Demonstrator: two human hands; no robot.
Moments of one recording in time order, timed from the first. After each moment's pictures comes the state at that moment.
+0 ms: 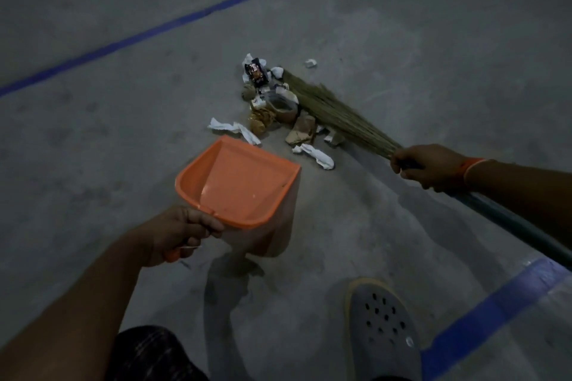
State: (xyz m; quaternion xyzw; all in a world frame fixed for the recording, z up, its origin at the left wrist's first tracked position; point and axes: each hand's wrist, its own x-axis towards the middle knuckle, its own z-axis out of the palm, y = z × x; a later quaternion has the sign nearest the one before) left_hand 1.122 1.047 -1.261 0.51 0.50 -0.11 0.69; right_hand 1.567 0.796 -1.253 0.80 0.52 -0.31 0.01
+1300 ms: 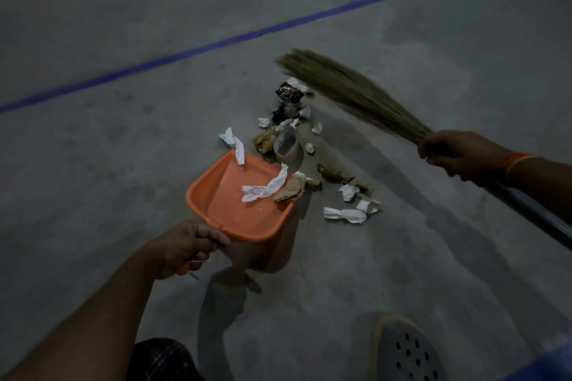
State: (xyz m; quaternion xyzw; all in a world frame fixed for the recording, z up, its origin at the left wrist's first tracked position) left_hand 1.072 1.058 -1.253 0.49 0.52 -0.06 0.70; right_hand 1.574 0.867 -1.198 0.79 0.55 -0.26 -0.08
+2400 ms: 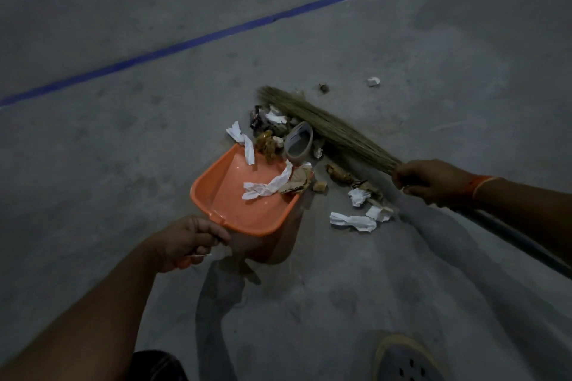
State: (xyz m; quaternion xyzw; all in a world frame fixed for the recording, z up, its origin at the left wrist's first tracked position) left_hand 1.086 1.073 -1.273 0.48 0.53 -0.05 0.70; right_hand 1.574 0.913 -1.291 0.69 0.67 -0.28 0.01
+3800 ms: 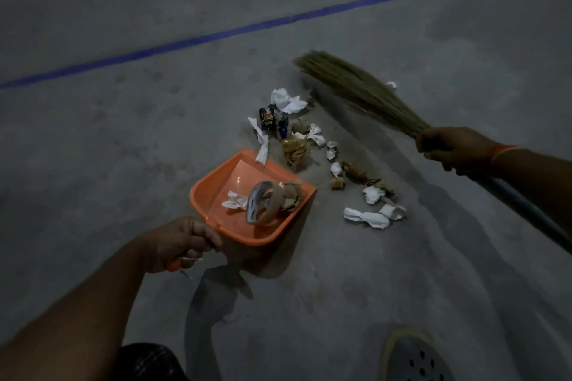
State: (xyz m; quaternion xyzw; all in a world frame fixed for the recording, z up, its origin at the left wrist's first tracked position) left_hand 1.024 1.069 -1.269 0.46 0.50 -0.09 0.72; right_hand 1.578 0.941 -1.239 0.77 0.56 -0.29 -0.06
